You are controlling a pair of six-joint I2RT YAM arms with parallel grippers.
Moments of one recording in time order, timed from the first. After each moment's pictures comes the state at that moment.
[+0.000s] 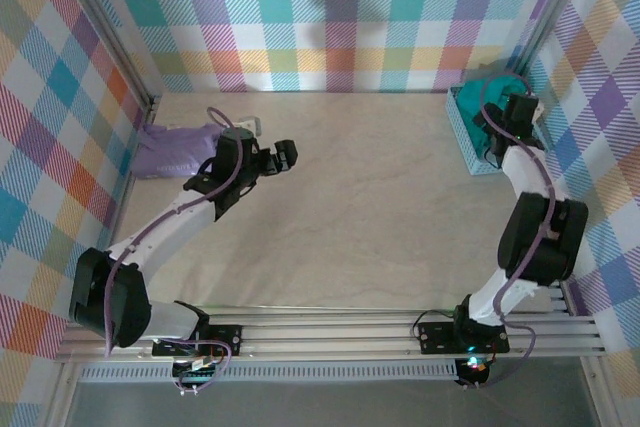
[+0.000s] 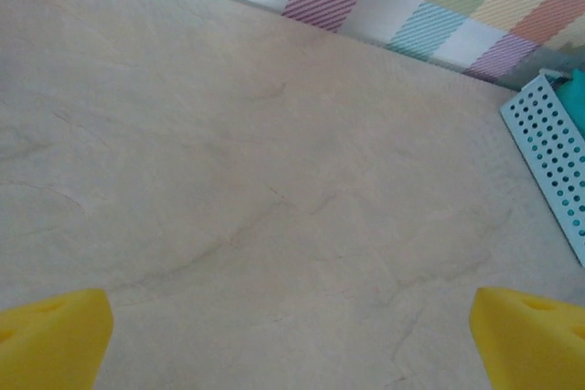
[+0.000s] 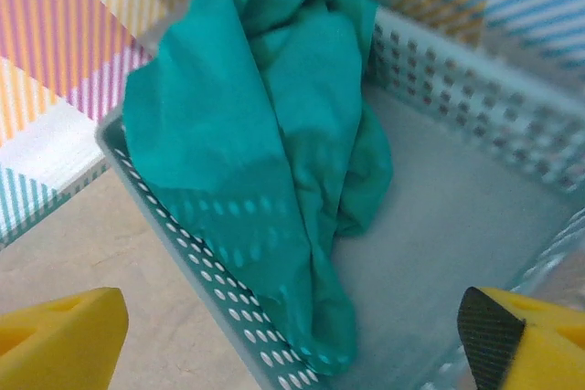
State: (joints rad) left arm -0.43 1.36 0.99 -0.16 -0.05 -0.52; right arm -0.21 1.72 1.27 -0.18 0.13 0.48
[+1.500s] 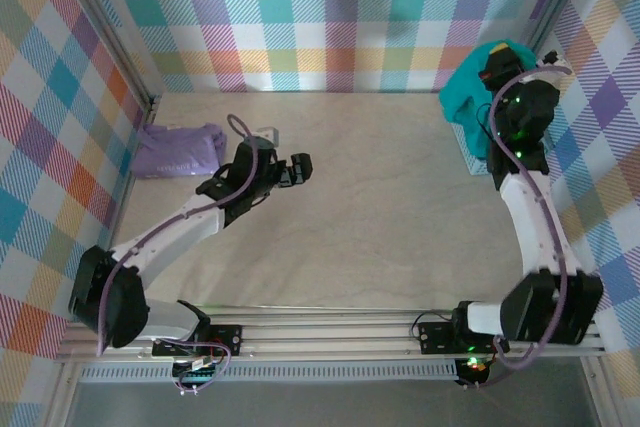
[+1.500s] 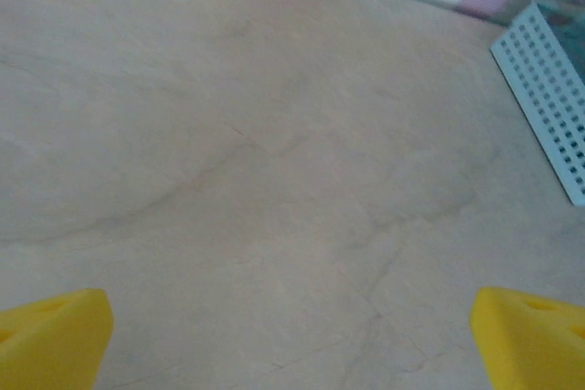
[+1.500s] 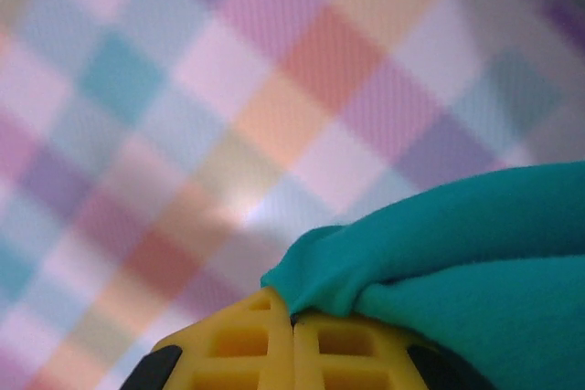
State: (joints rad) left arm -0.56 1.33 0.99 -0.24 -0.13 -0.55; right arm -0.03 1.27 1.21 0.30 -0.03 0.86
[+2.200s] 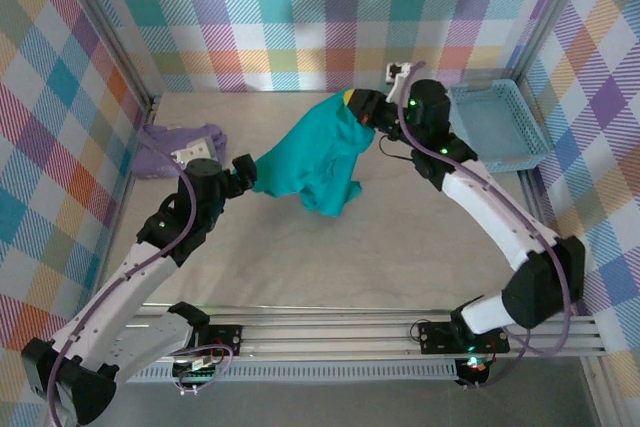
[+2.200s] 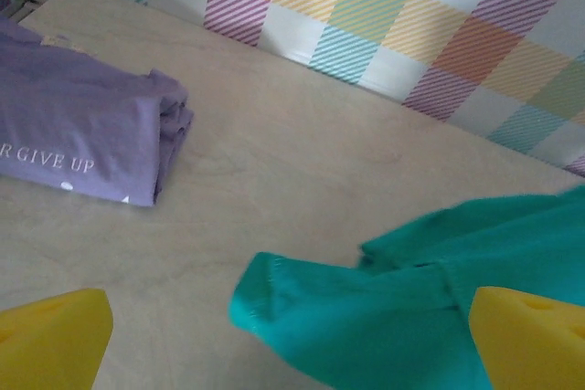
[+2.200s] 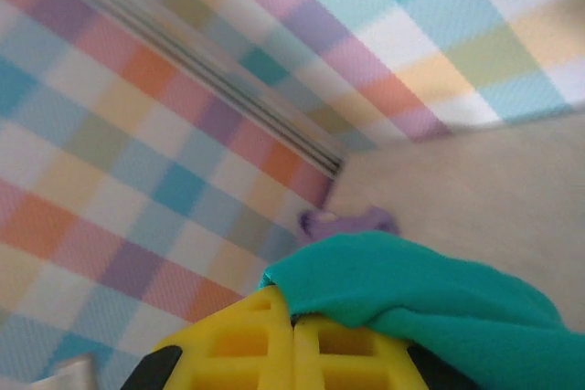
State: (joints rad) left arm -0.47 0.91 0.86 -0.43 -0.42 -0.57; right arm 0.46 1.46 1.32 0.00 -0.34 0.81
